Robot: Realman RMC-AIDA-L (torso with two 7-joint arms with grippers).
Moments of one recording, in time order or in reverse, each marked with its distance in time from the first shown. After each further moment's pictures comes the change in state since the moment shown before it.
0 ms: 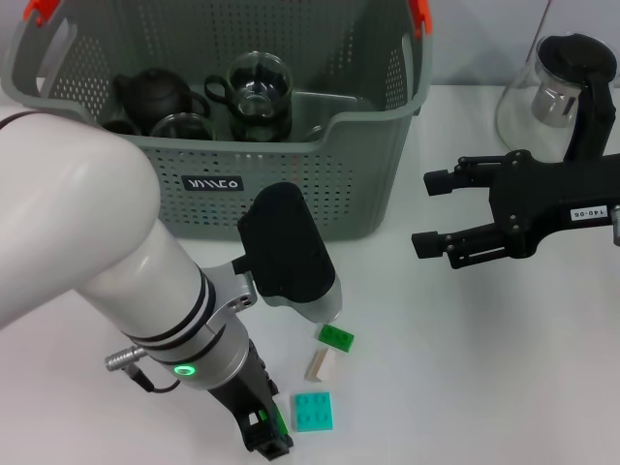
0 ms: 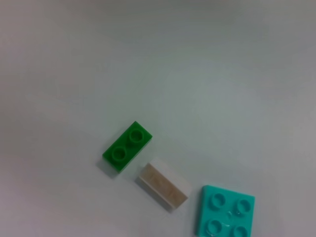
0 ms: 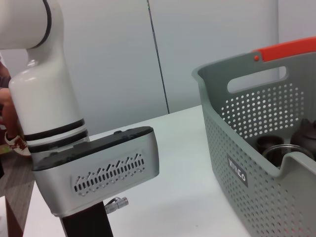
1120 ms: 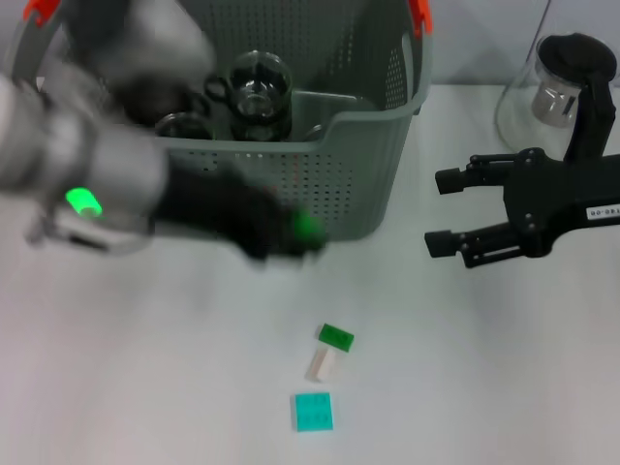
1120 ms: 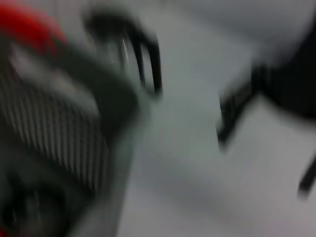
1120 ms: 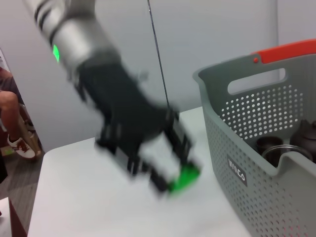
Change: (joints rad) left arm 0.025 0.011 -0.569 0.269 -0.361 0.130 0.086; right arm -0.004 -0.014 0.023 -0.002 0.002 -0.032 0.000
